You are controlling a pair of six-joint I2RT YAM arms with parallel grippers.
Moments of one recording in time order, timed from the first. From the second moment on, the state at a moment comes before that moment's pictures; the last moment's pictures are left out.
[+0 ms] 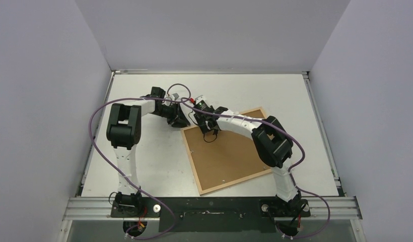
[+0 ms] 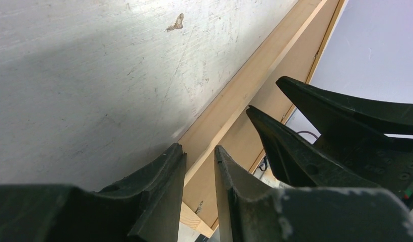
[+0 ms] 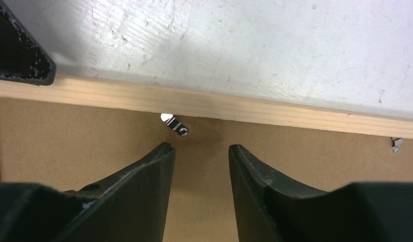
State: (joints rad) left arm -0.15 2.20 1.45 -0.49 0.87 -0.44; right arm 0.78 2.08 1.53 -0.47 0.31 0.17
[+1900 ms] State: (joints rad) left arm -0.15 2.19 1.37 -0.39 0.91 -0.50; right arm 0.80 2.11 1.51 -0.37 0.40 0.41
